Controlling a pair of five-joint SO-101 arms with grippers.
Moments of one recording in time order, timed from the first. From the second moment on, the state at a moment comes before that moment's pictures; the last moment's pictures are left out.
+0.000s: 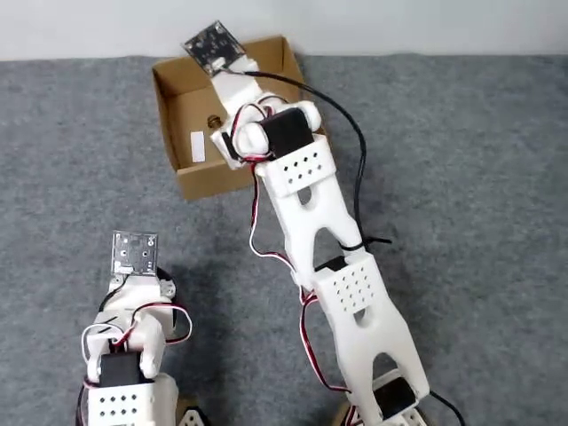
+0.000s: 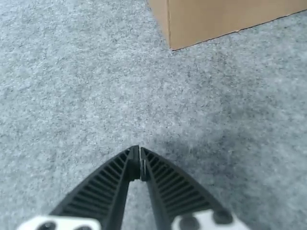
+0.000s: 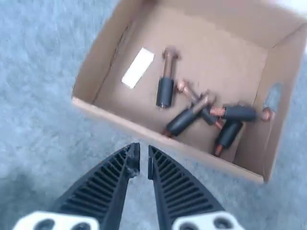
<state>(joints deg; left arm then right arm) -10.0 -91.8 97.1 51.6 0.0 -32.3 53.6 -93.8 99.9 8.2</state>
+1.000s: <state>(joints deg) -10.0 -91.8 97.1 51.6 0.0 -15.1 15.6 -82.9 100.6 4.2</state>
